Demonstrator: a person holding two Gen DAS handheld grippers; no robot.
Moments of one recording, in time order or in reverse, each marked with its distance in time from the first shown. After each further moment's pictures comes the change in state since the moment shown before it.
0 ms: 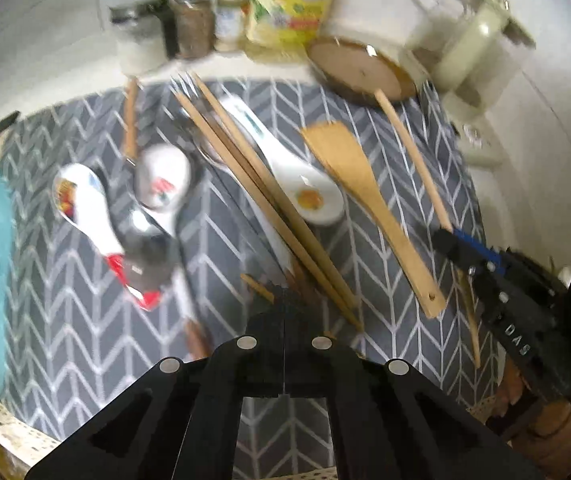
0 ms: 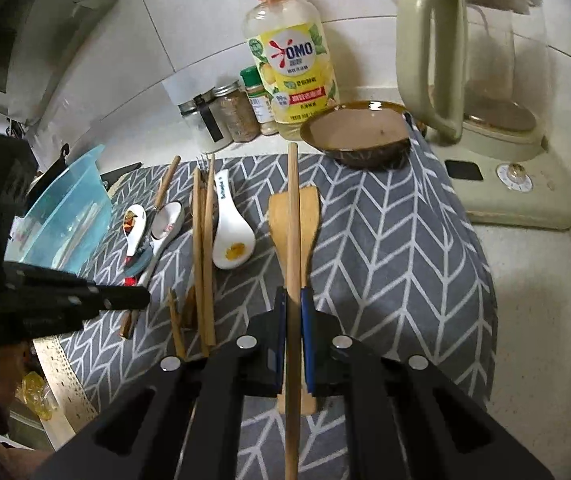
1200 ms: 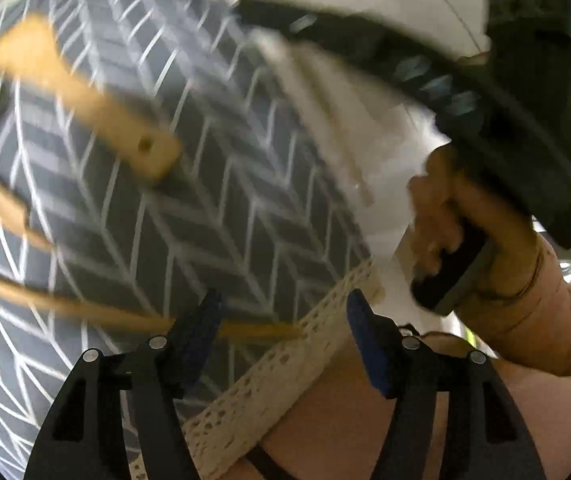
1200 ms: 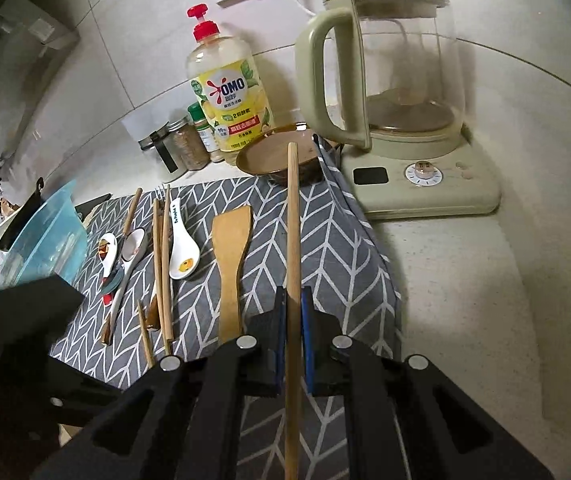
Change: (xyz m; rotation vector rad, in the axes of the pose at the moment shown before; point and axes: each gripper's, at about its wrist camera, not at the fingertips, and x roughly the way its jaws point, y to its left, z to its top) left arm 0.057 -0.095 -0.075 0.368 0.426 -0.584; right arm -0.048 -0.042 -0.012 0.095 -0.060 -0.112
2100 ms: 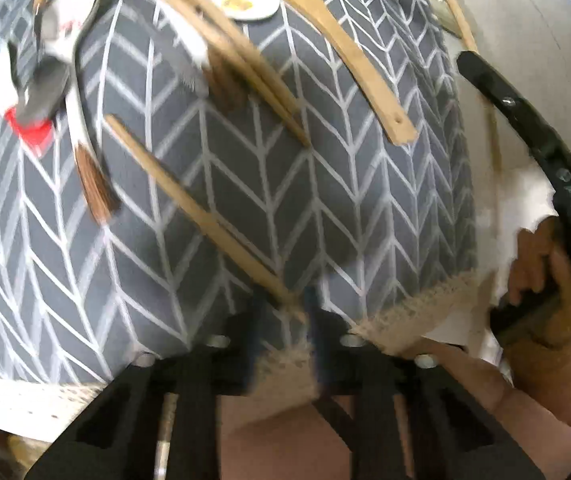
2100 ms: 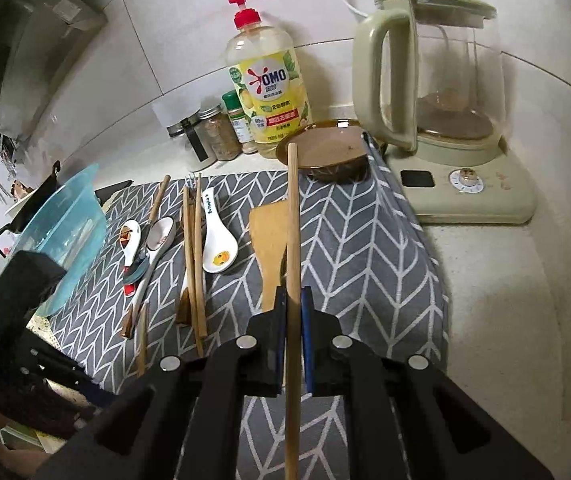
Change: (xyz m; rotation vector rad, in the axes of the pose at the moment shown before) left arm -0.040 0.049 -0.034 -0.380 0.014 0.336; right arm 0.006 0.028 -0.001 -0.049 0.012 0.039
